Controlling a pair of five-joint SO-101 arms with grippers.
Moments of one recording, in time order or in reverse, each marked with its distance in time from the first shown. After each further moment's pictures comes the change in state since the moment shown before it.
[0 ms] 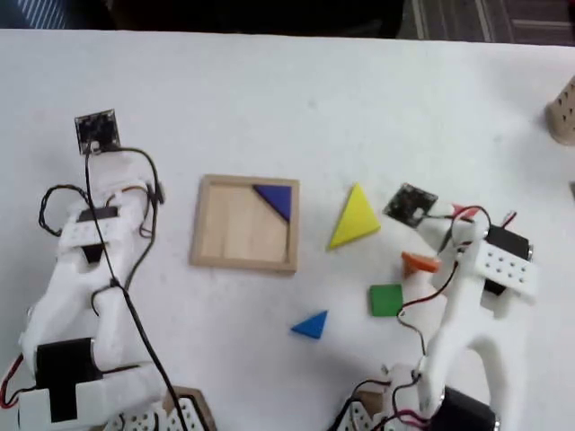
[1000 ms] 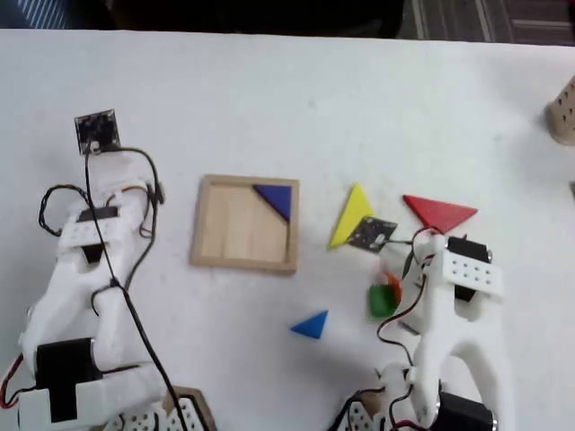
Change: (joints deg) left arm 0.0 0.0 0.0 0.0 0.0; right arm -9.0 -0.4 10.2 7.6 -3.1
